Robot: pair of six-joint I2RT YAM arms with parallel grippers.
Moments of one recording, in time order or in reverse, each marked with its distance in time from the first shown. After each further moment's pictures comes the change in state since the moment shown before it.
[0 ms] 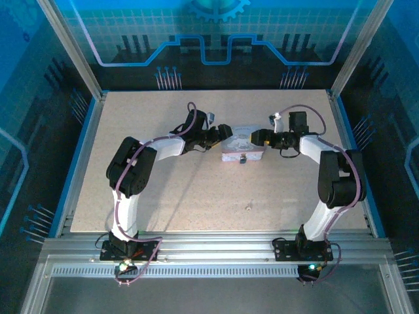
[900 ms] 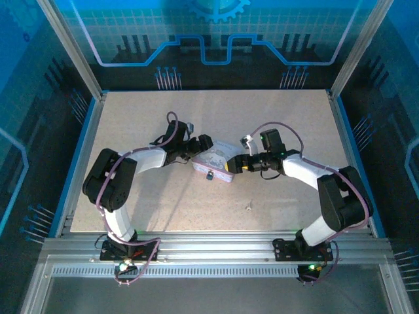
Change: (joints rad) left arm 0.082 -0.254 -0.323 -0.024 -0.097 0.077; right arm 0.323 -0.202 -0.220 0.014 0.032 0.076
